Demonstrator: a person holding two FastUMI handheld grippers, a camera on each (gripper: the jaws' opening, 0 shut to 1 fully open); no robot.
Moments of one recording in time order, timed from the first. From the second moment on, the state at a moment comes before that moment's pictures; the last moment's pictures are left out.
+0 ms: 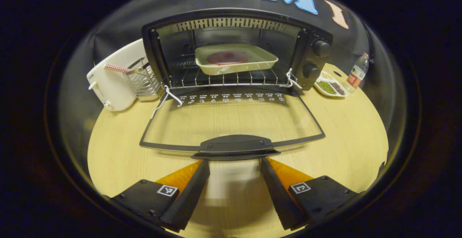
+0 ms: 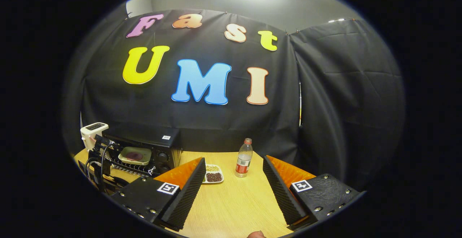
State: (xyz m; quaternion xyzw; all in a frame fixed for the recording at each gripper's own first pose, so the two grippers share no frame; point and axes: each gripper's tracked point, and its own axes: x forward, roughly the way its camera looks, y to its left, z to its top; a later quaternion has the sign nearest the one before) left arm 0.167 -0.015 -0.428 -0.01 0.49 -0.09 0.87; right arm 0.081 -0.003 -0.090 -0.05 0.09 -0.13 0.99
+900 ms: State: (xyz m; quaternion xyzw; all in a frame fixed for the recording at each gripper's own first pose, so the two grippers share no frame) left arm 0.183 -0.010 -0.363 -0.01 0.41 -0.09 0.91; right arm 0.098 0.023 -0.084 -0.06 0.08 -0.08 0.99
